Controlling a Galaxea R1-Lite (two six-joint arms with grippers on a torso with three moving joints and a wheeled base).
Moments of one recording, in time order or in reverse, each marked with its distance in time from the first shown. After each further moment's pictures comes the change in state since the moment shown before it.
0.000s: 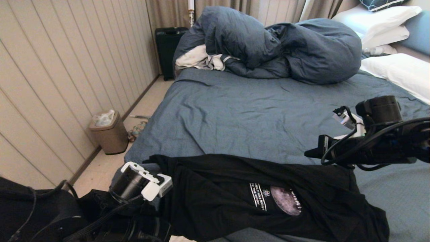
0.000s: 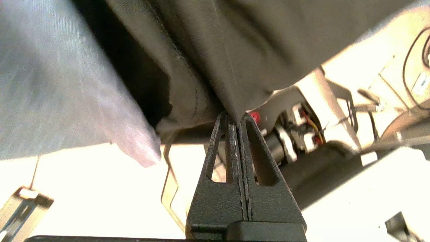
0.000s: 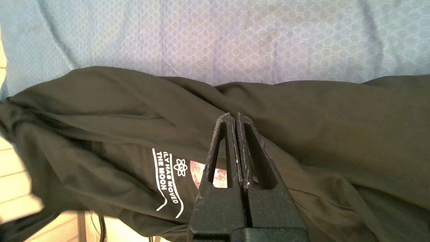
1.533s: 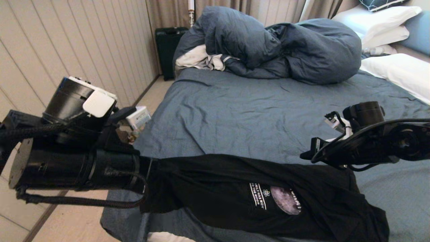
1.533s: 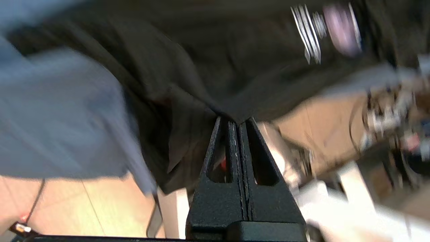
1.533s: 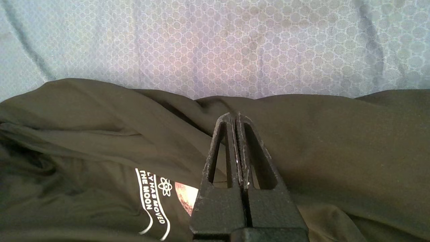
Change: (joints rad) left arm 0.057 -0.224 -0.486 0.475 0.018 -0.033; right arm -0.007 0.106 -0.032 -0.026 -0.004 0.009
